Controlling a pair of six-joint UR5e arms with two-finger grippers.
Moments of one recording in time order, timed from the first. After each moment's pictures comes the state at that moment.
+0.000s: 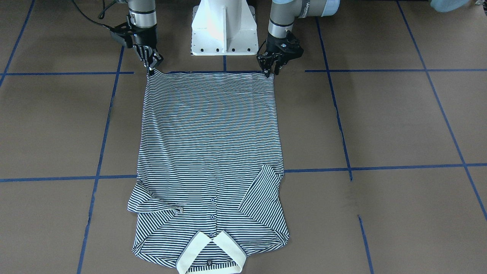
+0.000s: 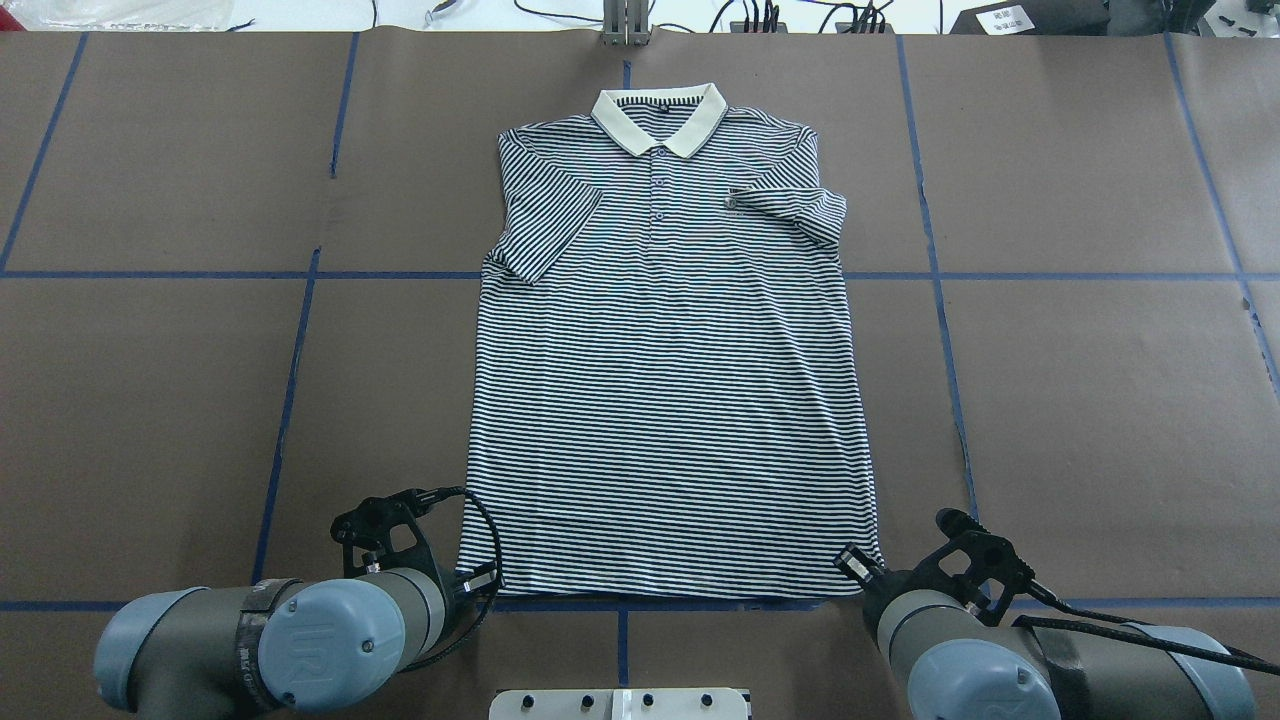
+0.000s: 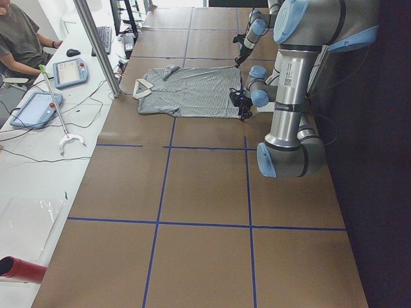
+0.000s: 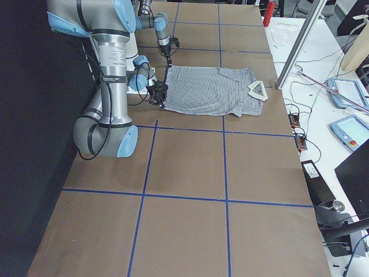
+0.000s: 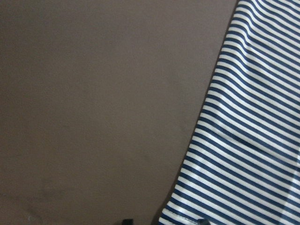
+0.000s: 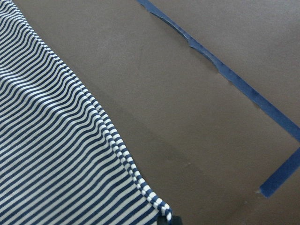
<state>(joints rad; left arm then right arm) -0.12 -1.86 -1.98 -1.71 -1.49 -1.85 0.04 -1.50 2.16 -1.58 1.27 2.31</state>
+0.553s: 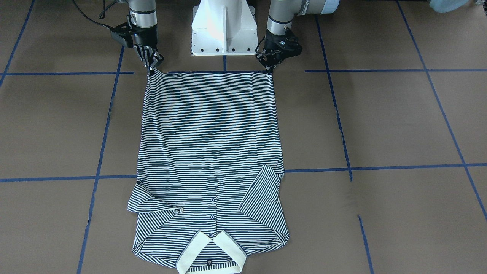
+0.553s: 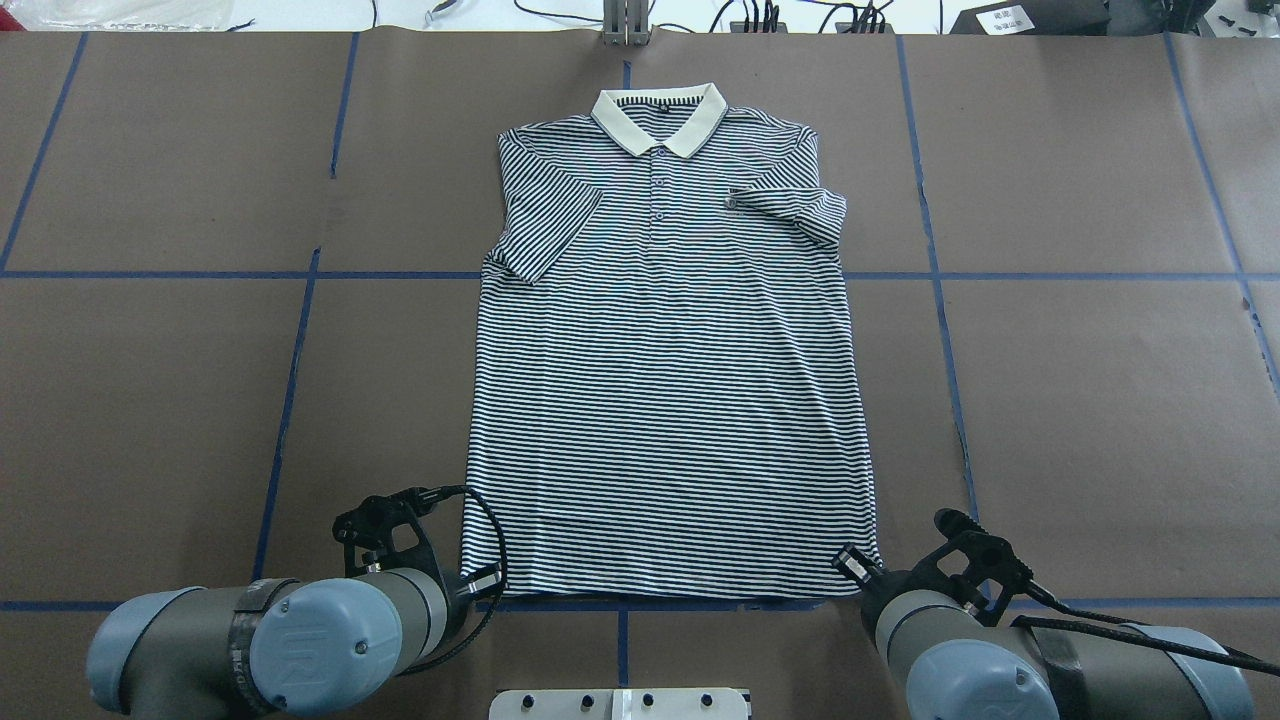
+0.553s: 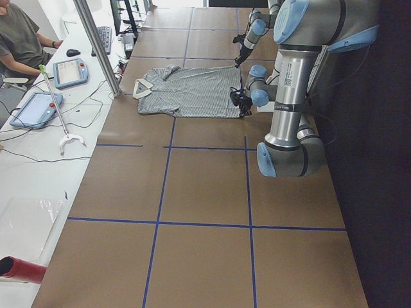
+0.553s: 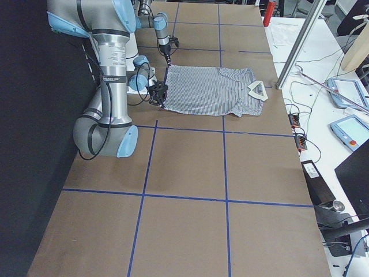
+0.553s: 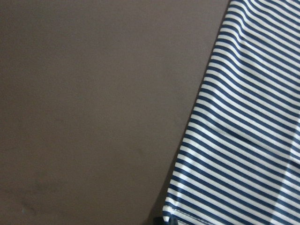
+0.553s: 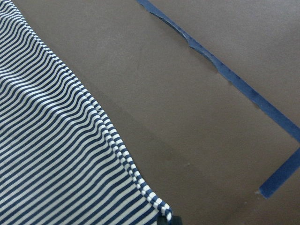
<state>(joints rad) -0.12 -1.86 -2.02 -1.71 -1.50 -1.85 0.04 -1.49 2.16 -1.58 1.27 2.31</state>
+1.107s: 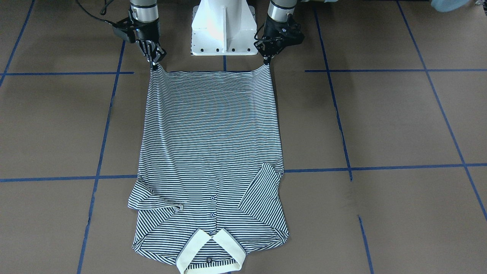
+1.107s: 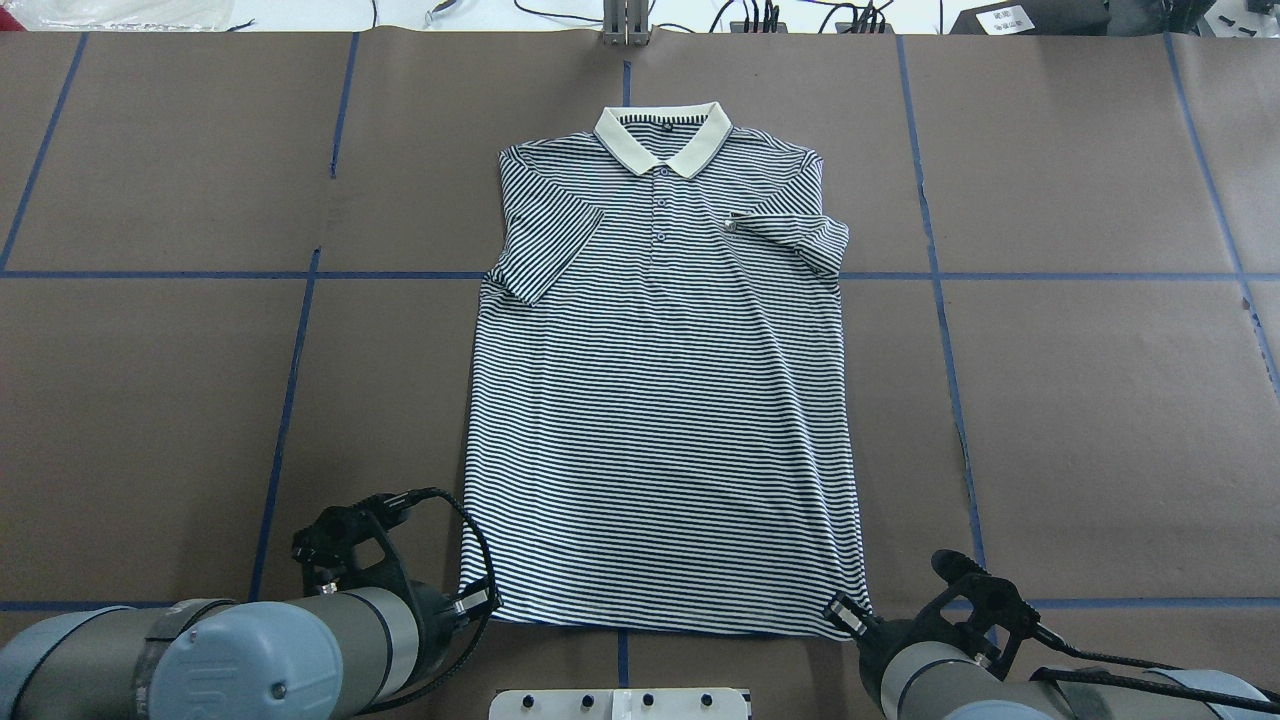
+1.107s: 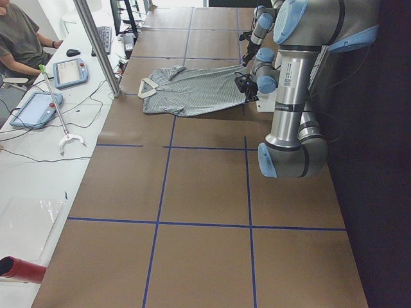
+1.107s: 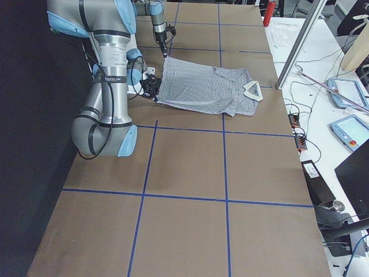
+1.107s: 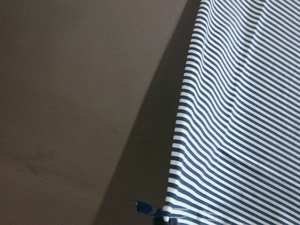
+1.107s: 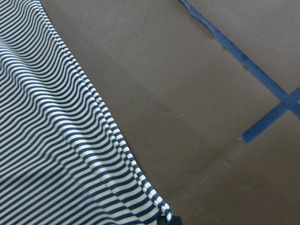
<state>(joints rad) -0.08 -1.84 -2.23 -1.59 -1.50 -1.95 -0.06 -1.51 2.29 -1.64 1.27 2.31</state>
